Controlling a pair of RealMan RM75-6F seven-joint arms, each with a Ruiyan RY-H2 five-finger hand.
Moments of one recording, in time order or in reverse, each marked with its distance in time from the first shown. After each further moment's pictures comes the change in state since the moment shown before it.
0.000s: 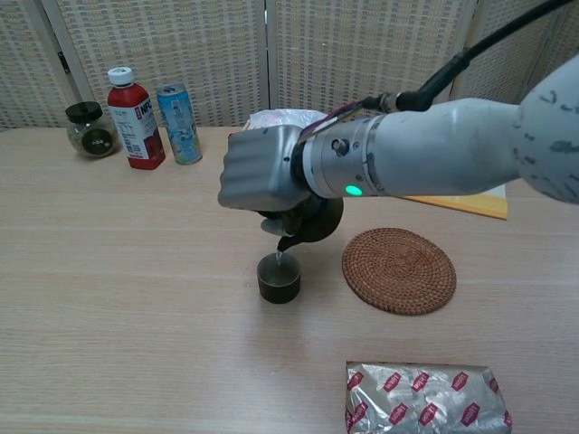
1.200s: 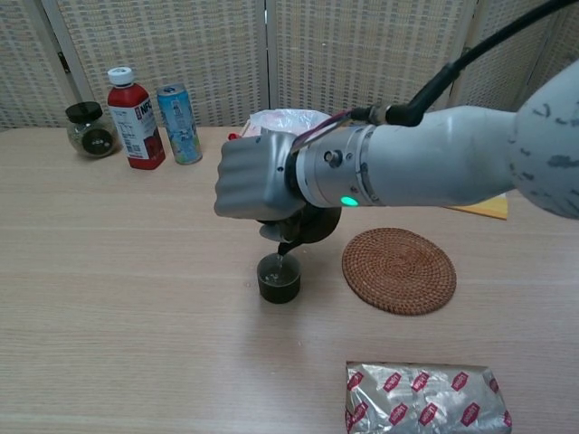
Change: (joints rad) left arm 0.014 0.006 -0.002 0.003 0.002 0.008 -0.007; right arm 0.052 -0.013 -0.045 -0.034 0.056 0.054 -0.039
